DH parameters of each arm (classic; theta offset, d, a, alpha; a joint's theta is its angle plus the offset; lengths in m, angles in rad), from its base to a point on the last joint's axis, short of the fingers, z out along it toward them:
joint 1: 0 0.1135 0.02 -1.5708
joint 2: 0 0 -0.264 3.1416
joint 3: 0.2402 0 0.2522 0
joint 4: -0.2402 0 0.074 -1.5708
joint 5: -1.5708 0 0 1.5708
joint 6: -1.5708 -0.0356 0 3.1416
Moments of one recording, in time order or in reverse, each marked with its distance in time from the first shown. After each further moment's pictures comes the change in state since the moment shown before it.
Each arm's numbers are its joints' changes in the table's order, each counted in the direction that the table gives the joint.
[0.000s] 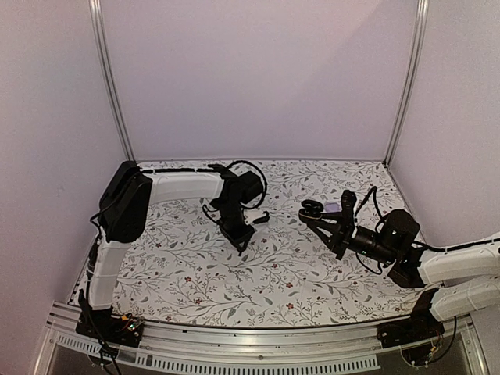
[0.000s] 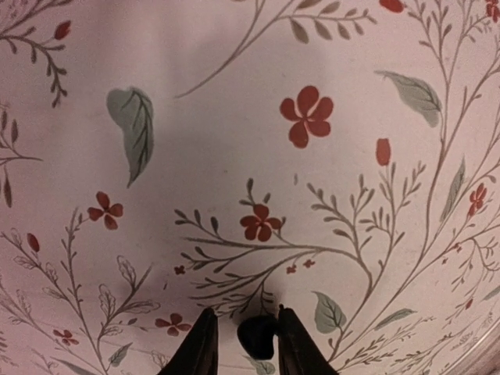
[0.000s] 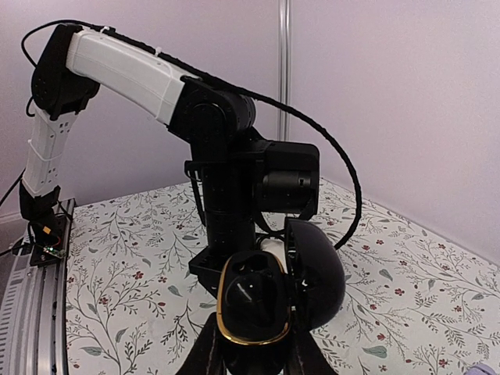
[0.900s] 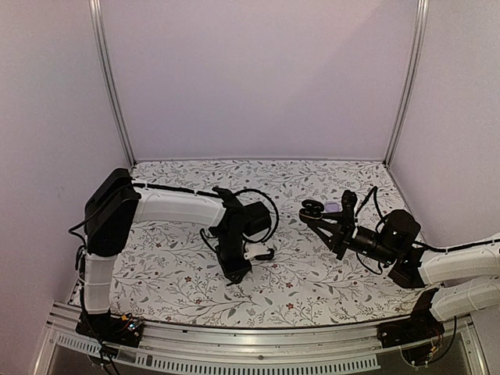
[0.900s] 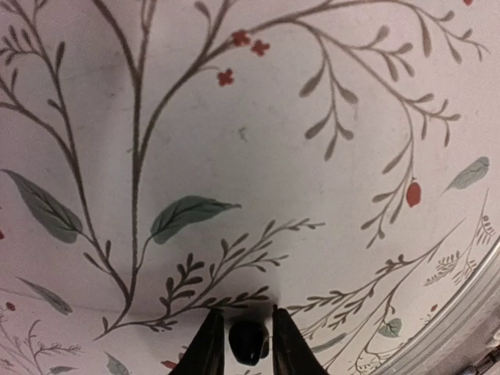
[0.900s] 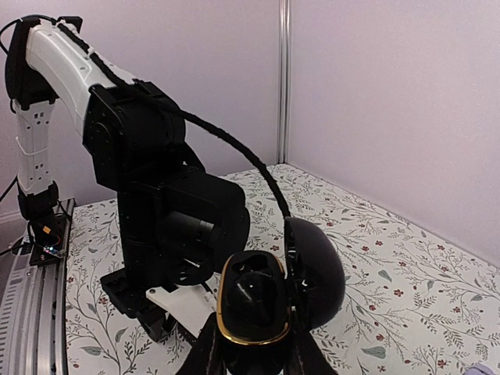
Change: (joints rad) left arm -0.188 -0.155 -0.270 -0.008 -0.025 -0.053; right arm 0.000 -0.007 -0.002 -0.002 0.000 0.004
